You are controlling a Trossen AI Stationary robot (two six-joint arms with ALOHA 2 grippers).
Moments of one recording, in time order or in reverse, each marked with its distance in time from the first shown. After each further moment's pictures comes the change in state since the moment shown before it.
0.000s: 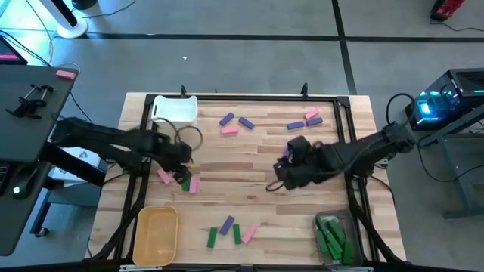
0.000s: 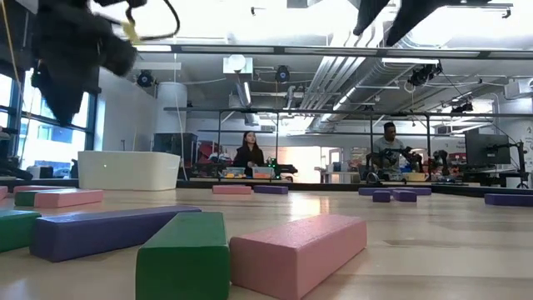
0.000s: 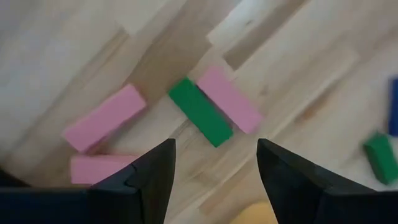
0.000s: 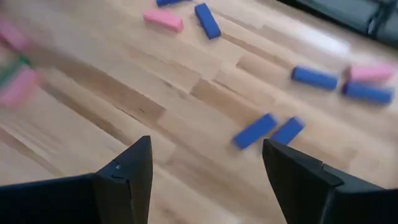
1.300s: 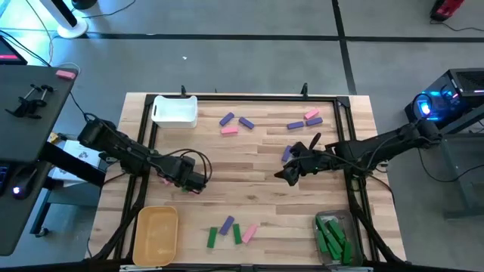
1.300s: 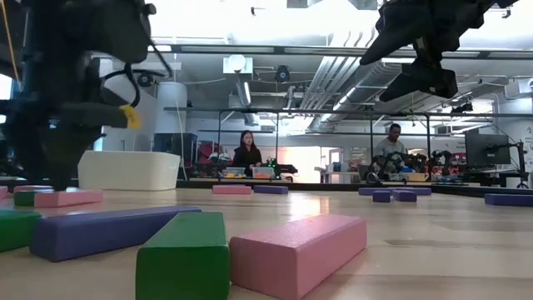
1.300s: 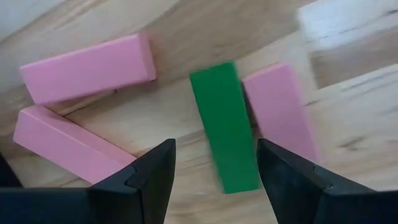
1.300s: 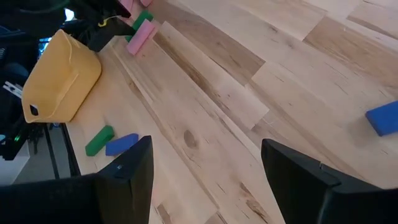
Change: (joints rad) left arm -0.191 0.384 -0.036 0.119 -0.128 -0.550; right arm -0.121 -0.418 -0.787 0.994 -0.415 -0.275
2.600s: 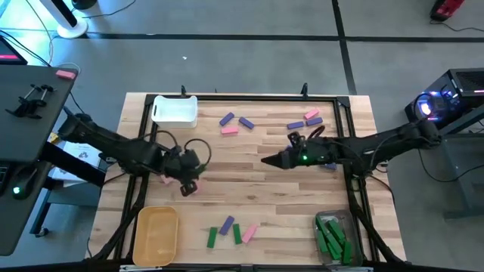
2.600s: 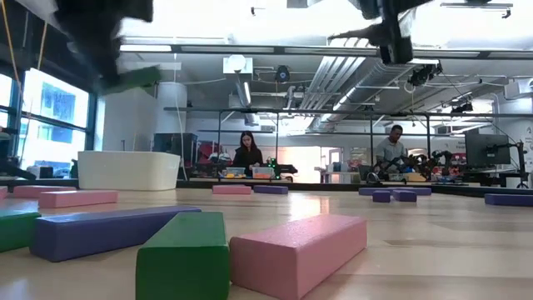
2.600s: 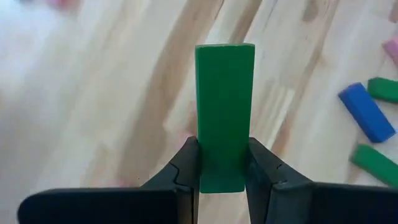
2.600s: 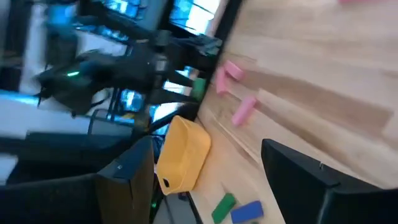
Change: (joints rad) left arm -0.012 -0.281 0.205 -0.017 -0.184 0.775; right arm -0.058 0.027 0.045 0.384 0.001 0.231
